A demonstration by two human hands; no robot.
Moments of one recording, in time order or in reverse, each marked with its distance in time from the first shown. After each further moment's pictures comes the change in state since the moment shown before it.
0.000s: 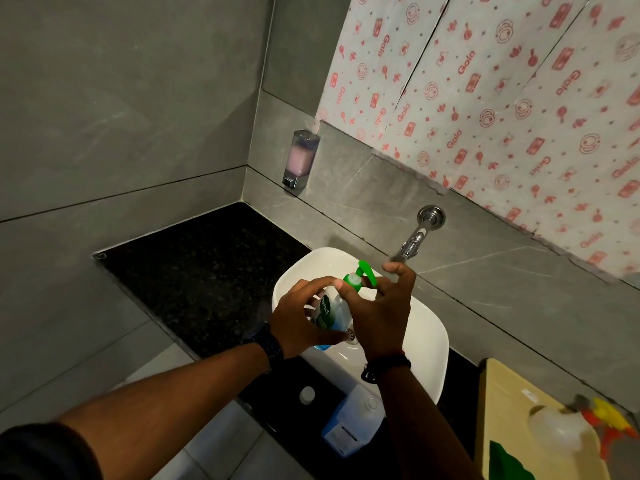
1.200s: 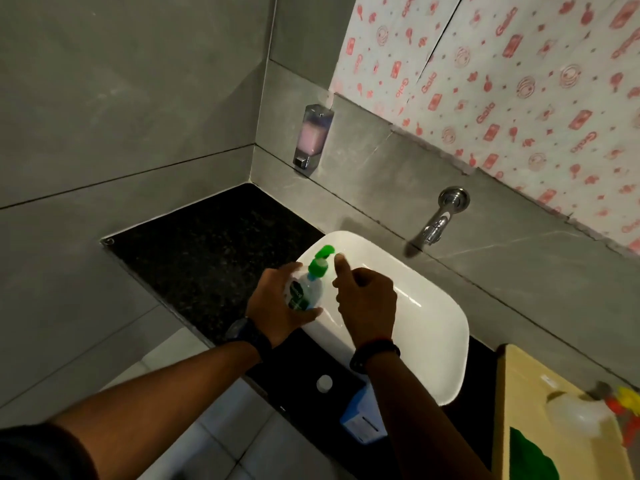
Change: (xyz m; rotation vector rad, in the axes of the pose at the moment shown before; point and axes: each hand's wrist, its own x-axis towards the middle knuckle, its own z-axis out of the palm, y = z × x) left_hand -0.006 -0.064 -0.034 0.213 0.190 -0.191; right_hand -0.008 0.002 0.054 -0.146 -0.126 0.331
